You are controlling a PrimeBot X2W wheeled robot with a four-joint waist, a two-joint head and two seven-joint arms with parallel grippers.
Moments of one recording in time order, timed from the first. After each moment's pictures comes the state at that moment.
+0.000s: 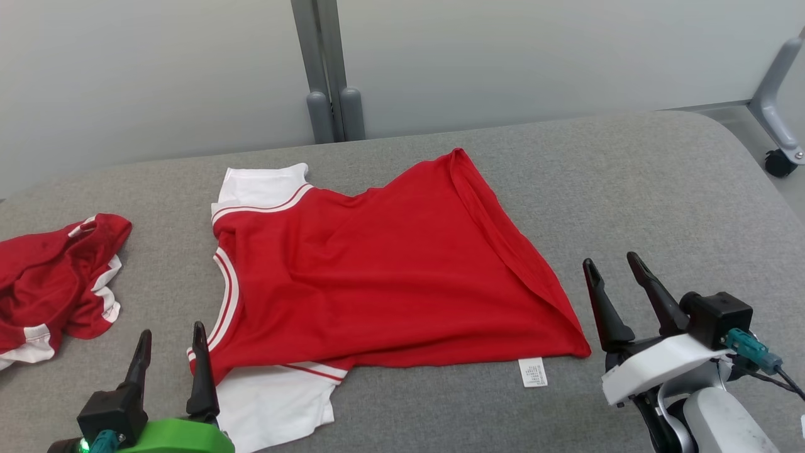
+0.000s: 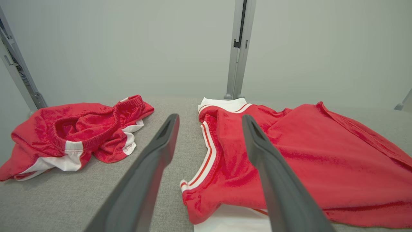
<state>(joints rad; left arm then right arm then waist) 0.05 0.29 -0.25 0.09 -0.45 0.21 -0.26 -0.12 -0.18 0.17 0.23 0.37 0.13 -0.24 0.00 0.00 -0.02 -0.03</state>
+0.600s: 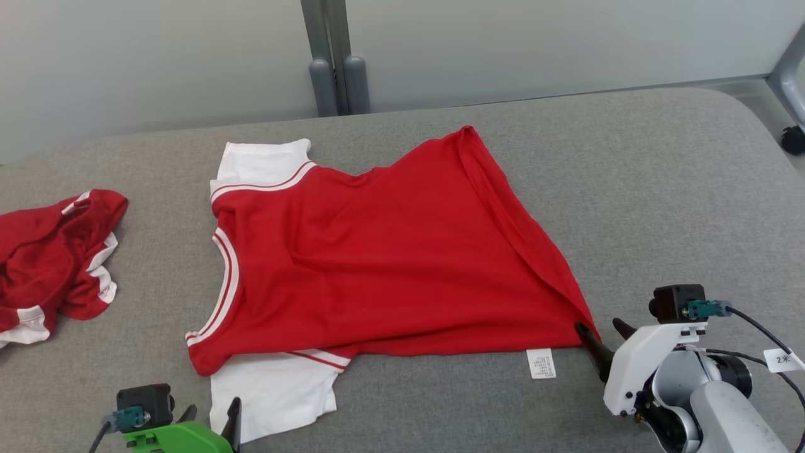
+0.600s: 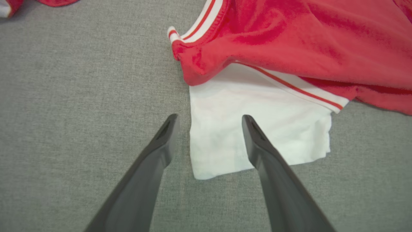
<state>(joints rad) 0.07 0.35 -0.30 0.11 -0.62 0.19 0.26 -0.18 -0.19 0.14 0.38 0.44 0.13 0.29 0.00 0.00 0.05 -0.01</state>
